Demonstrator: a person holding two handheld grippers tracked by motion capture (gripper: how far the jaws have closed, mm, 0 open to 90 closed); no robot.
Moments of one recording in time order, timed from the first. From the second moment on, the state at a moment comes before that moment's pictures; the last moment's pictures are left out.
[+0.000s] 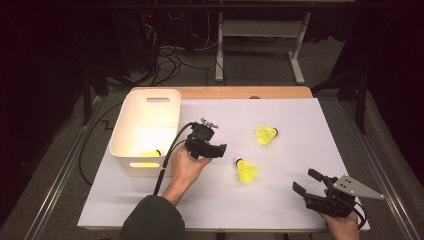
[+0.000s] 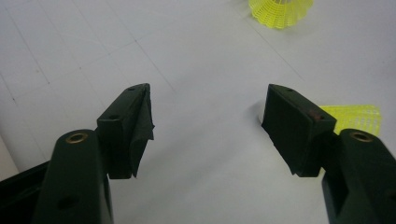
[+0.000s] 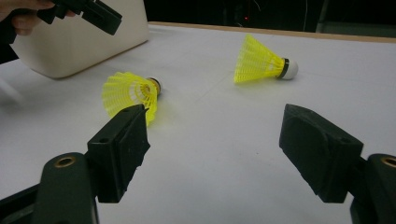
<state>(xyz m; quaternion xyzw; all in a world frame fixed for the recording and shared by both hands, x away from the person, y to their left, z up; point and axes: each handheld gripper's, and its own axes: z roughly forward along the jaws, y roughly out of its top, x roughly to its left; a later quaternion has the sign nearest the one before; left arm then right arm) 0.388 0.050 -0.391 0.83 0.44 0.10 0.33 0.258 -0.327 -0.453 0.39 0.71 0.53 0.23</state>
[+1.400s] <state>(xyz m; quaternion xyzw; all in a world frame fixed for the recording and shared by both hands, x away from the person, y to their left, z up) 0.378 0.058 -0.421 0.83 0.44 0.09 0.32 0.286 -0.275 -0.453 0.33 0.78 0.49 0.18</state>
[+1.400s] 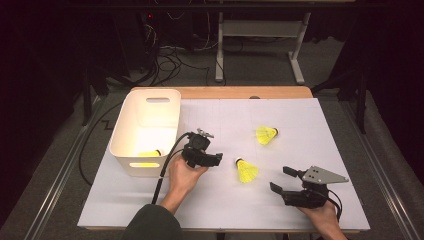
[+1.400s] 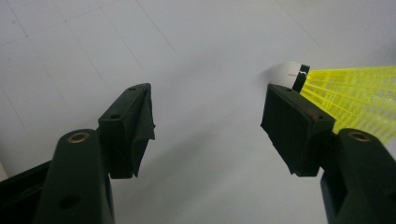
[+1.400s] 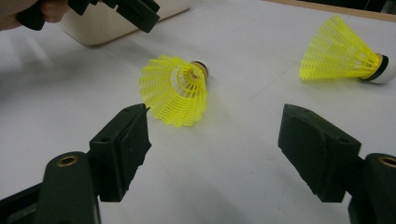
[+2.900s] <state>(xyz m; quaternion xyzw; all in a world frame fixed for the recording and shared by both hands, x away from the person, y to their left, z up) 0.365 0.060 -0.436 0.85 0.42 0.07 0.30 0.341 -0.221 -0.461 0.36 0.84 0.39 0.12</state>
